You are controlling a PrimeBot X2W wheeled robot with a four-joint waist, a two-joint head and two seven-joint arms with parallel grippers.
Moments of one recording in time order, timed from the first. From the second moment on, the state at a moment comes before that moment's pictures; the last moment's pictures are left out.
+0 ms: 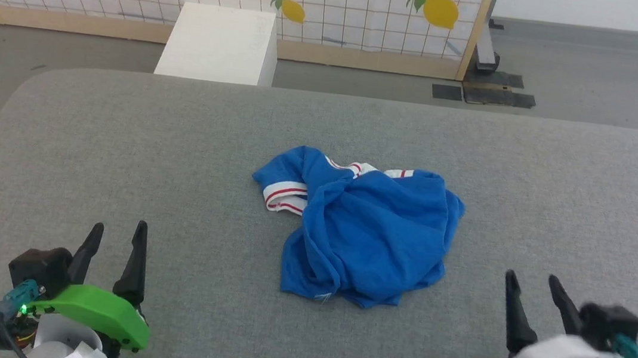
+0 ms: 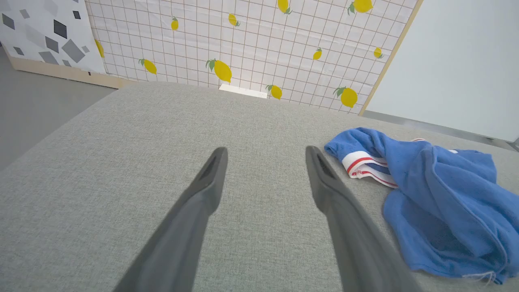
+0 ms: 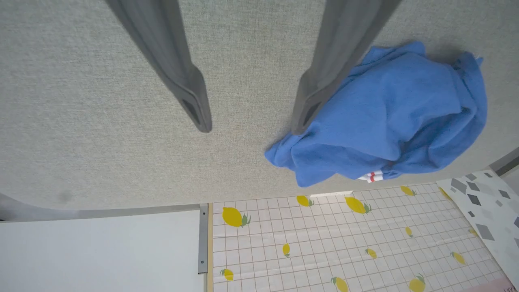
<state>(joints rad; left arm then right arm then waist) -0.09 0.39 -0.31 0.21 -0.67 0.11 -0.26 -0.05 -0.05 -0.07 0.30 0.16 0.13 -0.13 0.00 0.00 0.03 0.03</state>
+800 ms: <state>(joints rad) -0.13 0.38 -0.33 0.12 -0.66 0.12 -0.25 -0.55 -0.16 0.30 0.46 0.15 0.13 0.83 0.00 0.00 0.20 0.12</state>
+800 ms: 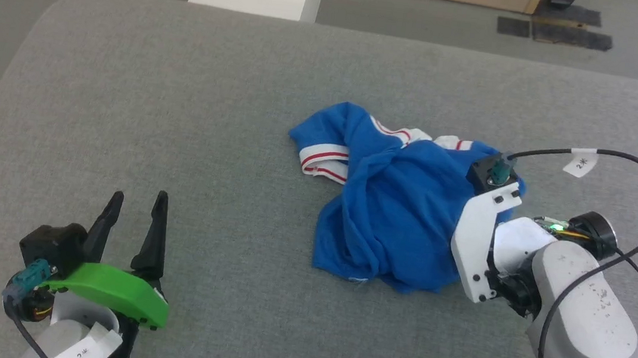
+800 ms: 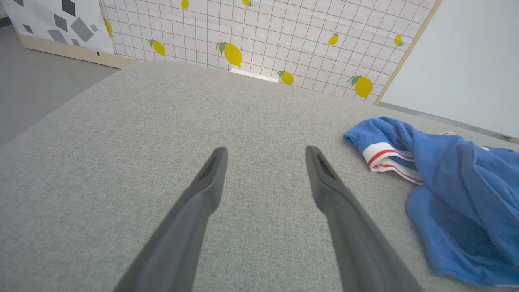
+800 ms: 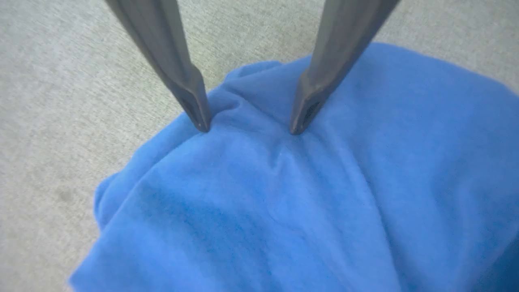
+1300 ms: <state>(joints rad) -0.15 0.36 -0.32 0.14 -0.66 0.11 -0.25 -0.57 -0.22 0.38 0.41 0.30 0.13 0.88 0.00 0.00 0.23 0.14</state>
